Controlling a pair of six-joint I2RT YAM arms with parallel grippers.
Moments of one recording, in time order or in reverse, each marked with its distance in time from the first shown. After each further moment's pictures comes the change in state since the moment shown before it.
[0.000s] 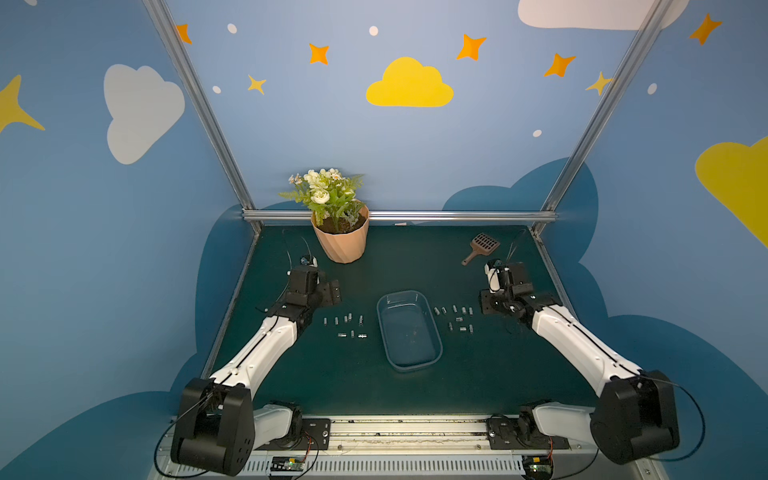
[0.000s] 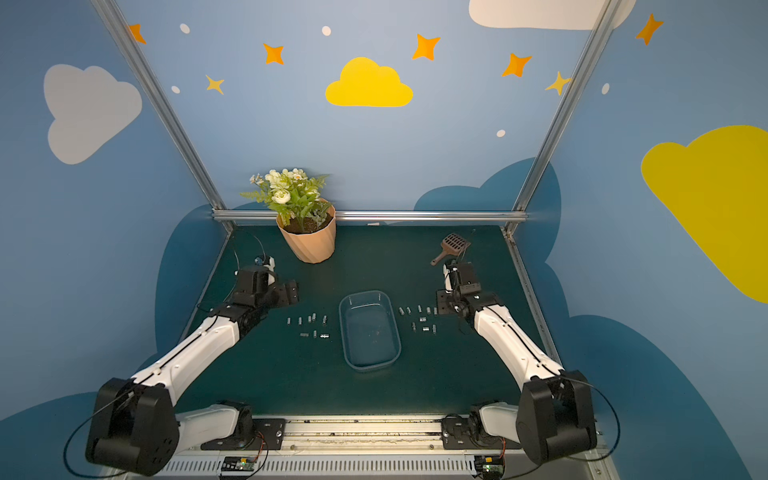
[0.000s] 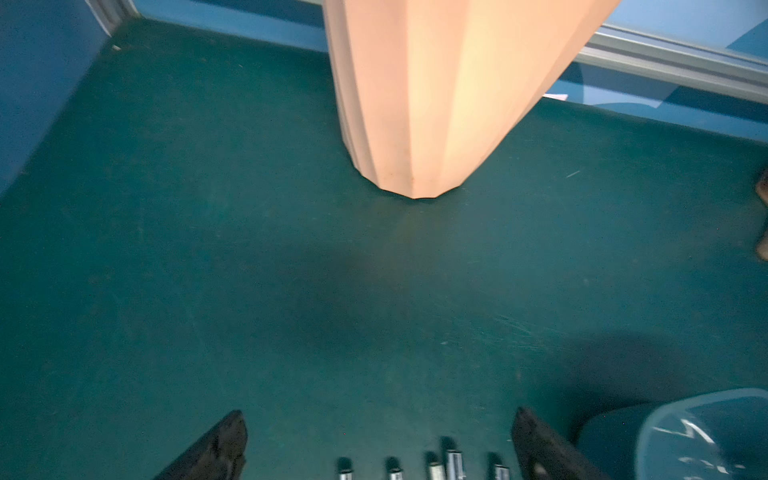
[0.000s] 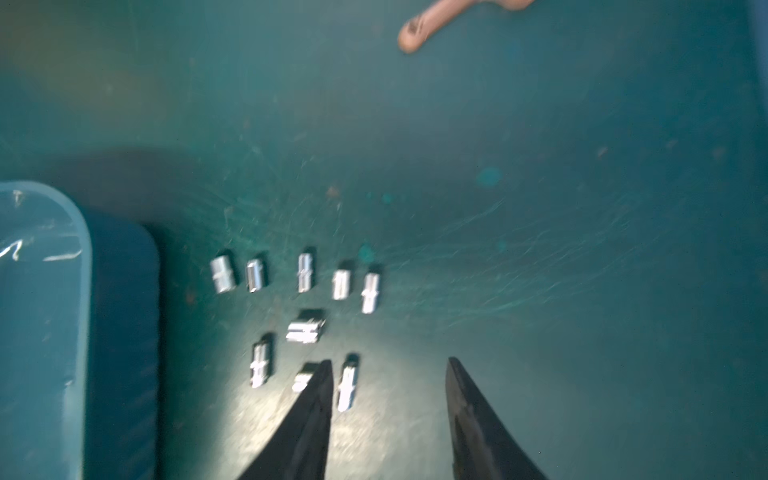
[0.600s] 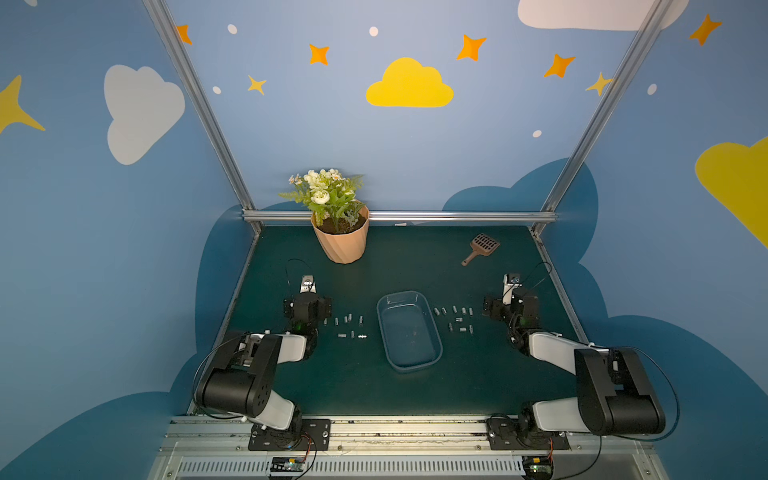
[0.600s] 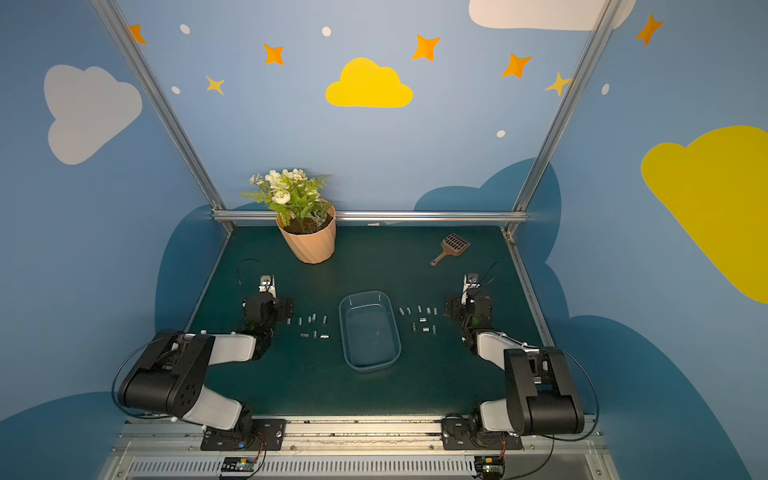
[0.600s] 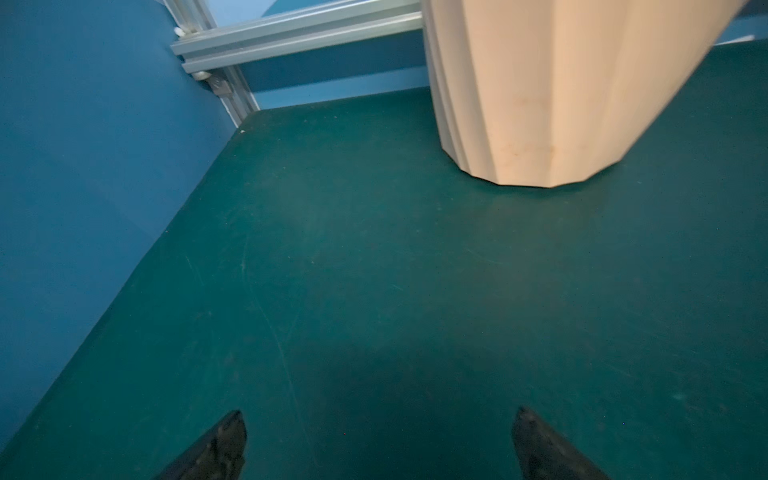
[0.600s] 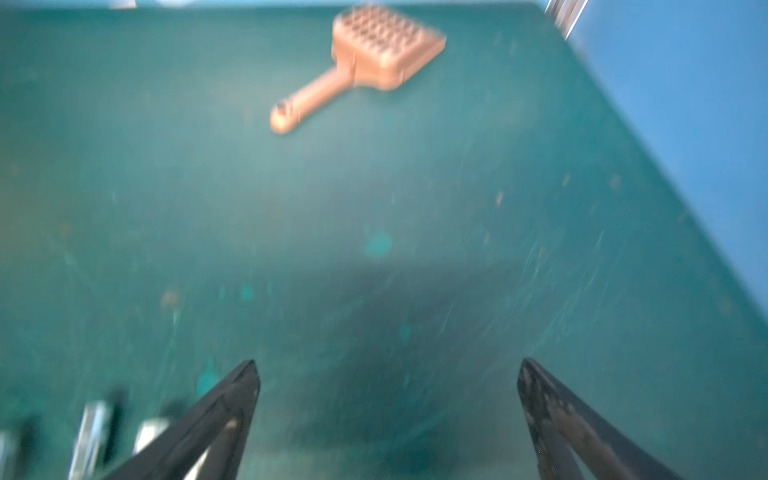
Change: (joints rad) left arm 0.066 0.332 -0.267 0.746 -0.192 0.212; right arm -0.166 0.185 -0.373 0.872 0.053 -0.060
